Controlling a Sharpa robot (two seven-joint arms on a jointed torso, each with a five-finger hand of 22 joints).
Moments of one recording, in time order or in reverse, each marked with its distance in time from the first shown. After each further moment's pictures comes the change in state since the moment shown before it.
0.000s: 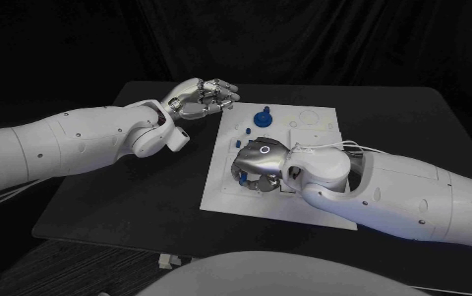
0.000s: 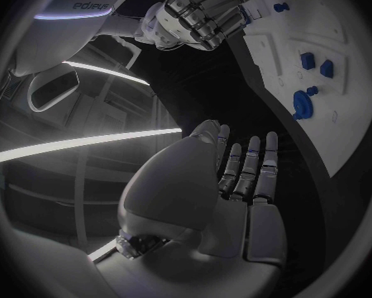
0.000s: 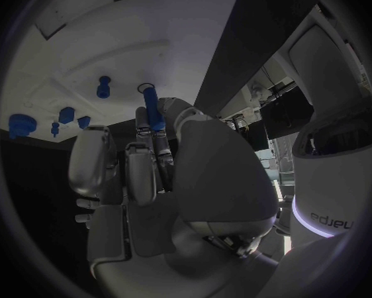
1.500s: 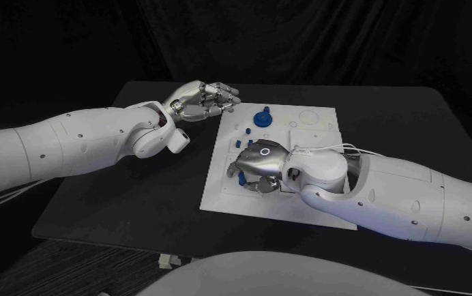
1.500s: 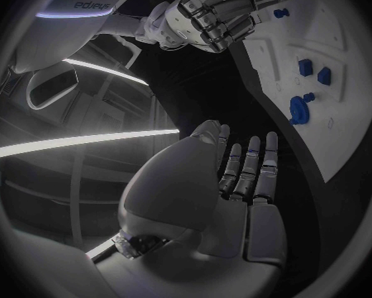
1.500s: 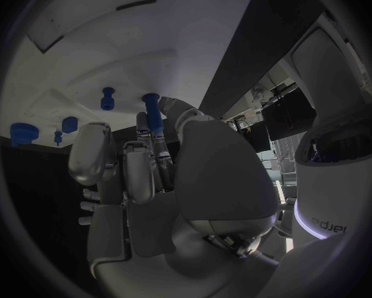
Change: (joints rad) left arm -0.006 0.009 0.000 -0.010 0.000 0.024 -0.019; left_hand 0.008 0.000 0.008 -0.003 0.004 0.004 0.004 0.000 0.000 -0.004 0.004 0.000 0.000 0.000 0.000 0.000 0.000 0.000 0.000 0.000 0.000 0.000; right arm -0.022 0.012 0.000 -0.039 -0.012 -0.007 0.005; right_hand -0.047 -0.025 -0.010 0.016 -0.170 -0.237 -0.064 -0.109 -0.060 -0.170 0.038 -0.063 -0.003 0.001 0.026 -0.026 -0.019 0.000 -0.034 0.027 -0.070 -0.001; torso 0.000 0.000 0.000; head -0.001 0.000
